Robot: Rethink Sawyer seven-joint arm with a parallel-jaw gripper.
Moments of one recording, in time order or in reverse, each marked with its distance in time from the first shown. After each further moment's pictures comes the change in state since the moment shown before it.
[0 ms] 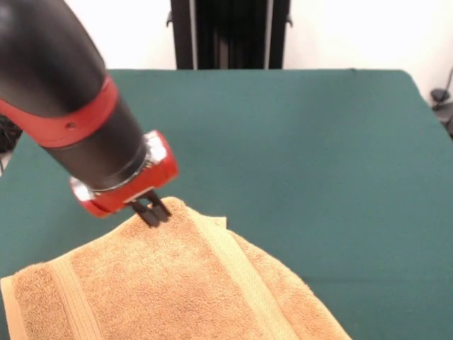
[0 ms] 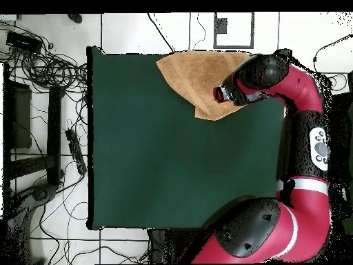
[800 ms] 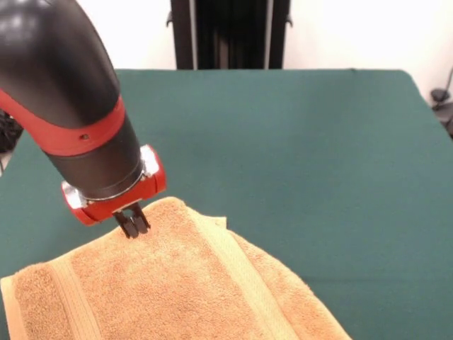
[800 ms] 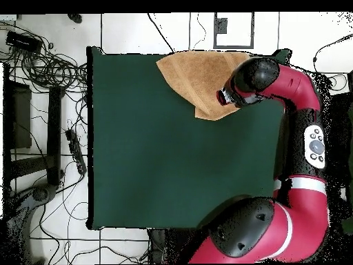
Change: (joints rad) arm 0.029 -0.006 -0.020 0.001 -0.144 -0.081 0.000
